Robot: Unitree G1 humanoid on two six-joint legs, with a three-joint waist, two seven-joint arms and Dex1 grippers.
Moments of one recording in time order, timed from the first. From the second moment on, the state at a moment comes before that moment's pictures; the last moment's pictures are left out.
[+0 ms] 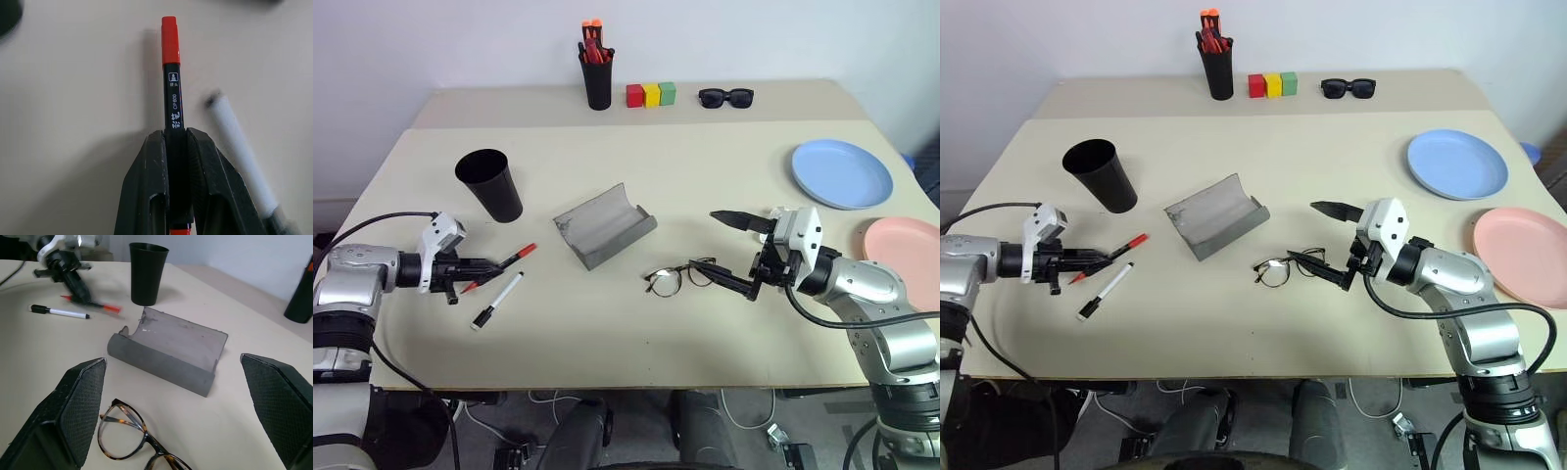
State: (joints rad) left arm -0.53 0.83 0.08 0.54 -0.29 0.26 -1.38; right arm -0.20 -0.66 -0.09 -0.30 0.48 0.23 0.95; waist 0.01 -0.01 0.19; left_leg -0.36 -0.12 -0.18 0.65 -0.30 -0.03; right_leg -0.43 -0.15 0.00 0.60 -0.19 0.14
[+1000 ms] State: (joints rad) left arm -0.82 0.55 0.40 0.82 -0.38 -0.28 -0.69; right arm -0.25 -0.65 -0.07 -0.24 0.44 0.20 0.96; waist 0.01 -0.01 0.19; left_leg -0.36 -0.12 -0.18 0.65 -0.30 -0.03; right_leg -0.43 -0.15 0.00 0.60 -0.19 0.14
